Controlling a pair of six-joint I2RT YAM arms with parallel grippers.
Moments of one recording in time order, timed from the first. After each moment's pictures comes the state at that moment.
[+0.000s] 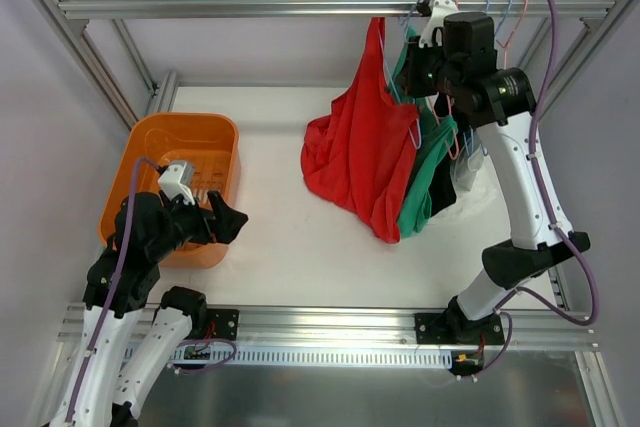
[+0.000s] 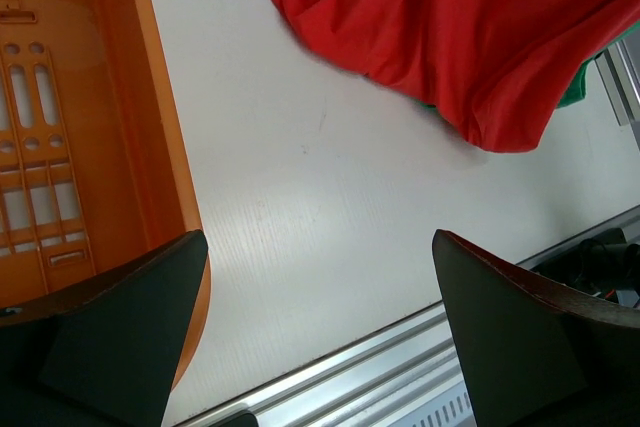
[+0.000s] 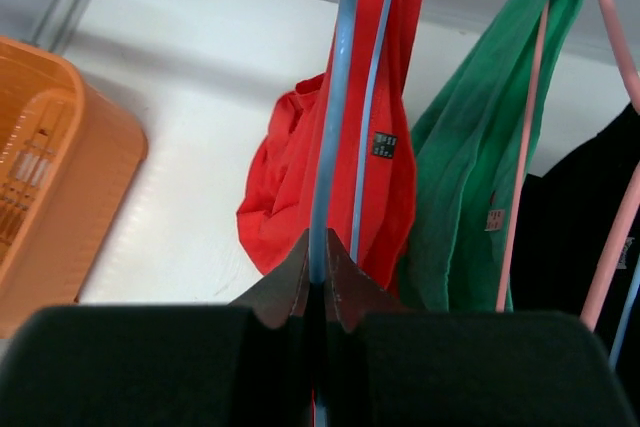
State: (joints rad) left arm -0.24 0.48 0.86 -0.84 0.26 -0.36; right arm 0.41 1.65 2.18 -1.00 -0.02 0.14
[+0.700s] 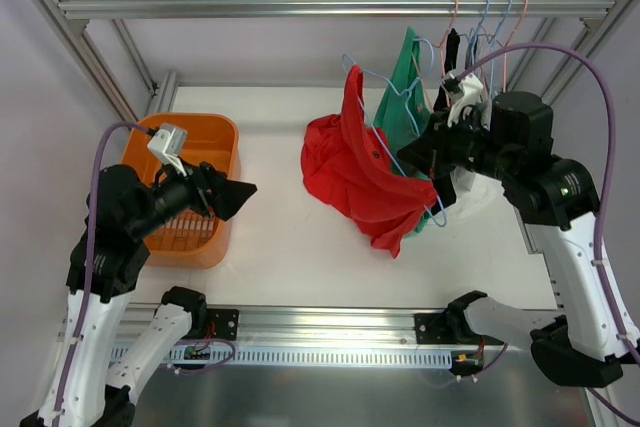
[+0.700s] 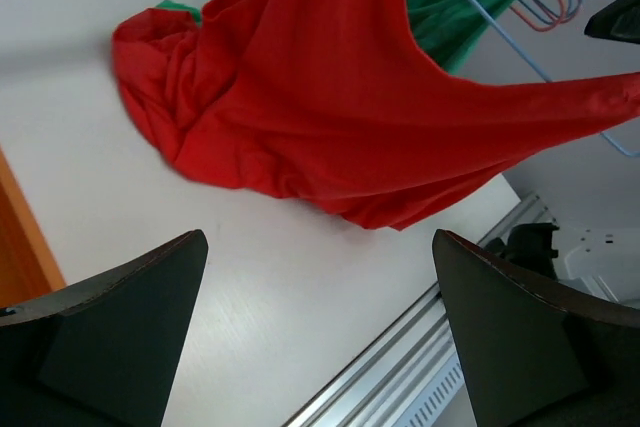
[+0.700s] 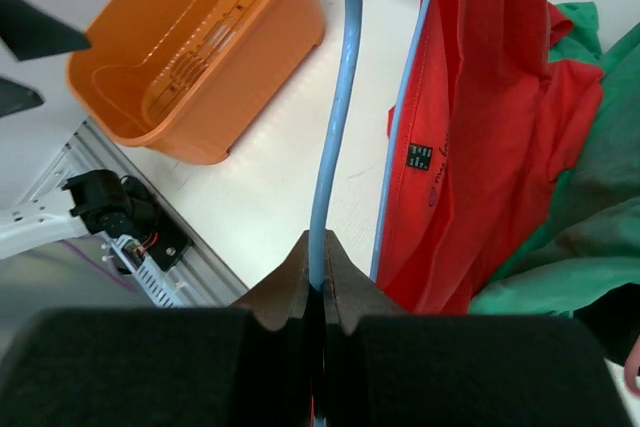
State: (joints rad) left arm -0.24 0.62 1.10 -0.68 0.46 -0.38; right arm 0.47 1.11 1.67 -0.97 -0.37 0.19
